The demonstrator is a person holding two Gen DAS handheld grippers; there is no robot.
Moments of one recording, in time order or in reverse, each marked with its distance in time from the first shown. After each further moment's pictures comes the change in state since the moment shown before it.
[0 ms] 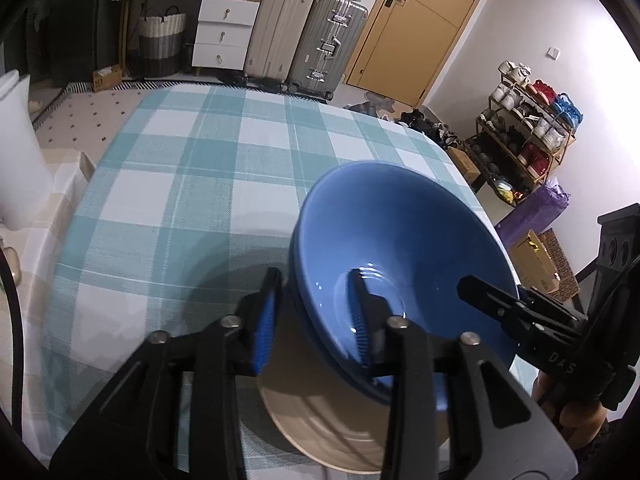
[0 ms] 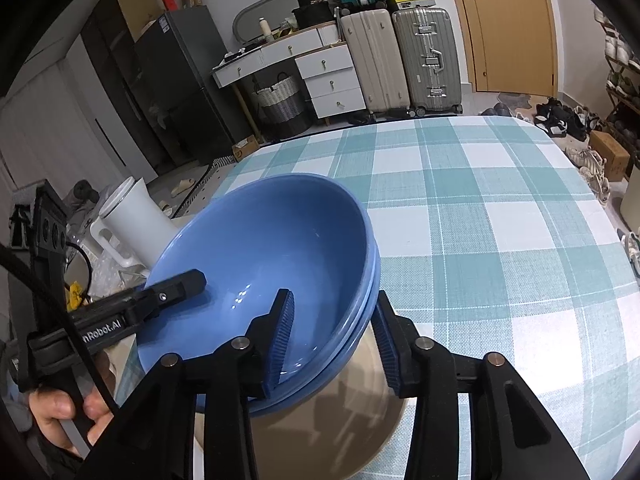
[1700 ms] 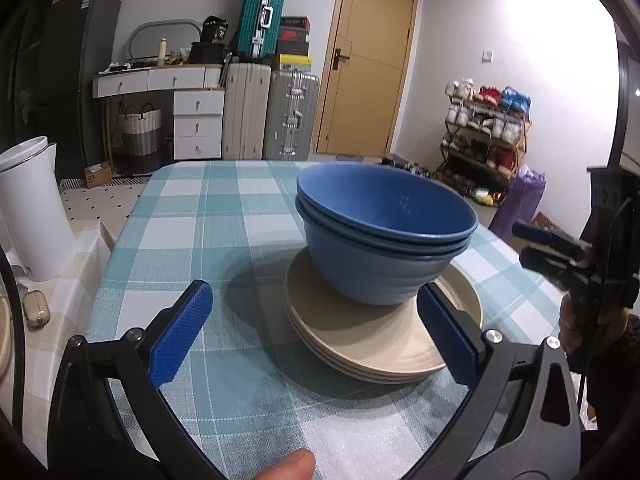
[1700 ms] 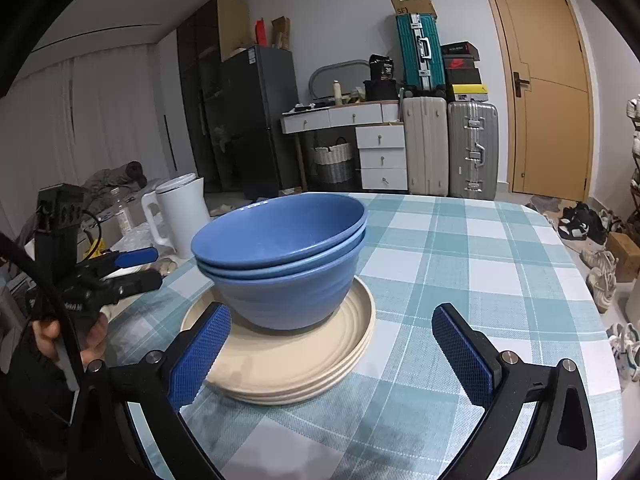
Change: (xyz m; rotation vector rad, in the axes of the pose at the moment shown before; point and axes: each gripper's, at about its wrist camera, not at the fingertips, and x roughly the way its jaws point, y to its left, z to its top) left arm -0.099 0.011 -0.121 0.228 -0.319 -0.048; right arm -0.082 -0.027 -0.090 -0.273 -0.306 0.107
